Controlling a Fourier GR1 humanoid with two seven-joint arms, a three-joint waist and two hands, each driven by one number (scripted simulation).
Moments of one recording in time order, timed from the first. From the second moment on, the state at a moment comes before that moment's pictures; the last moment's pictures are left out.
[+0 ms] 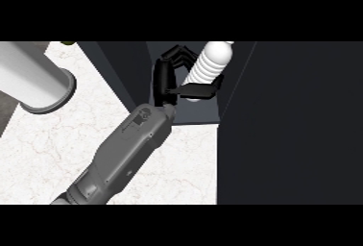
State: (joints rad) left arm -0.88 0.00 -0.40 -0.84 0.54 0.69 -0.38; right arm 0.97 -0.10 -0.20 -2.41 -0.22 0.61 -0.36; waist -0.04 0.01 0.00
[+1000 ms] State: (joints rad) left arm -1.15 0.00 -0.34 -0.32 0.48 0.65 -0.49; right arm 0.96 -0.09 -0.18 -2.40 -0.26 0.64 -0.36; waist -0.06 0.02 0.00
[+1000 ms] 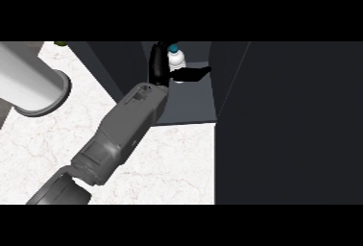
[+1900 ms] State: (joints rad) left arm -1.15 0.00 -0.25 -0.41 0.57 0.42 -0.58; right arm 0.92 -0.09 -0.17 -2.40 -0.26 0.61 -0.34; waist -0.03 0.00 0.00
